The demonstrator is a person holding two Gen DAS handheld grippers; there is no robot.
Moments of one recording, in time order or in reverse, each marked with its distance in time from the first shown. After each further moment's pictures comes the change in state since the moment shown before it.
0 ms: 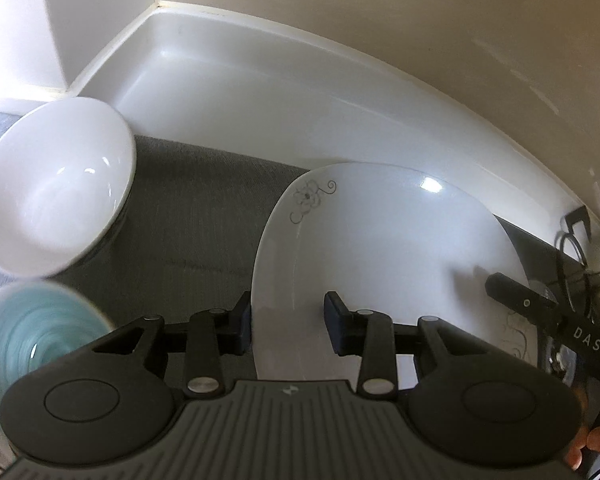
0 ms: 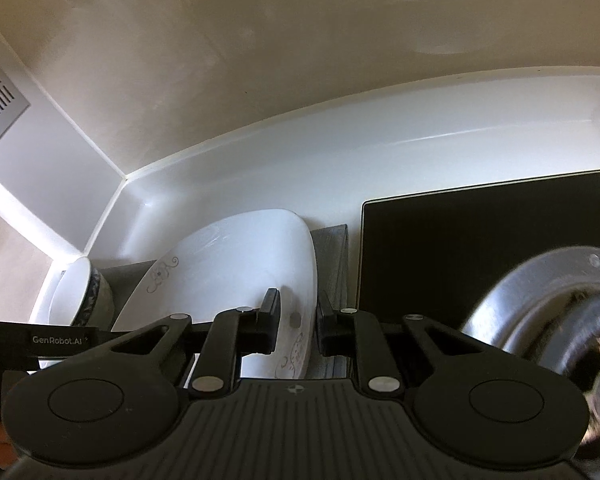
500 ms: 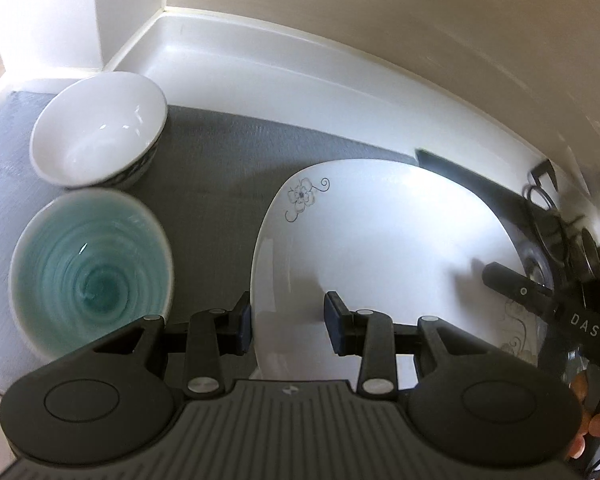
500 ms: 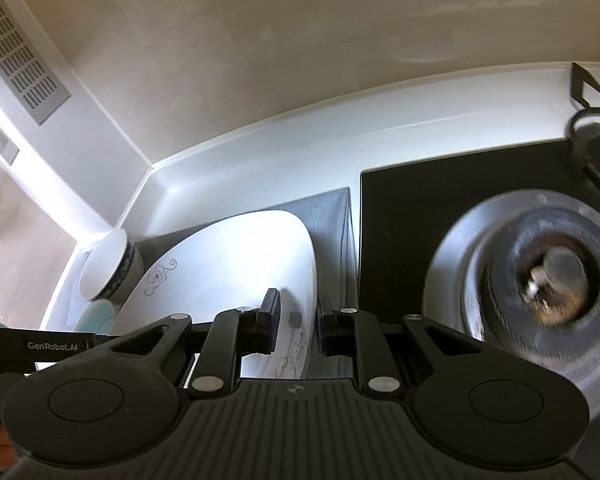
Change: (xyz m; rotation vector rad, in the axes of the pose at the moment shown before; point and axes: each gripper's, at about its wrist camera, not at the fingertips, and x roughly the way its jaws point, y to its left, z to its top) left arm -0.074 0.000 -0.091 0.074 -0.021 -0.025; right arm -0.076 0.021 -0.059 0.008 -0.047 -0.020
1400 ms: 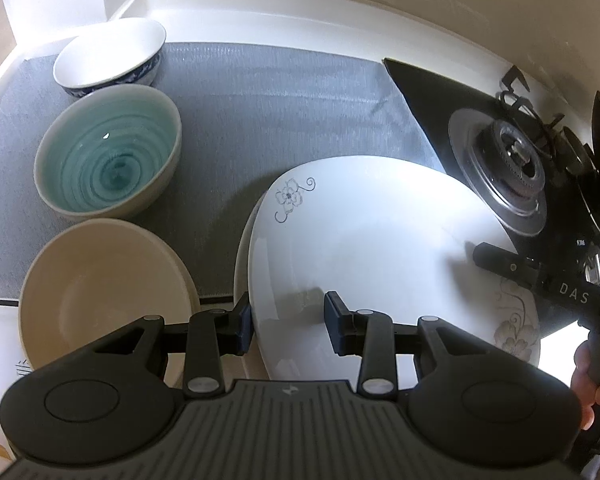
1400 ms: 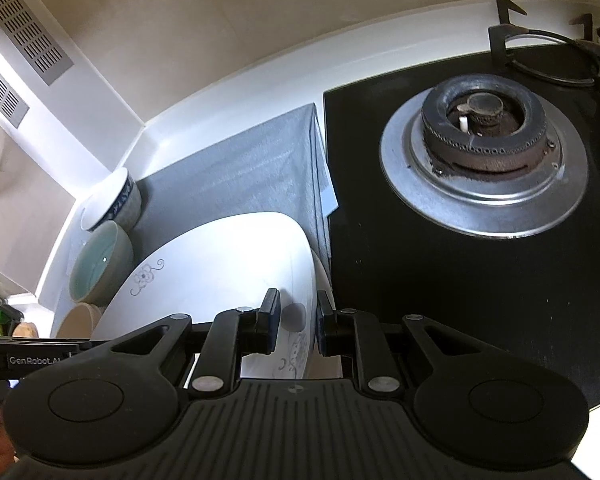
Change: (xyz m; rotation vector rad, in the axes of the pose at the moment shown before) left arm -0.012 0.008 -0.091 0.147 0.057 0.016; right arm -0.047 0.000 -0.106 0.084 0.020 -0.056
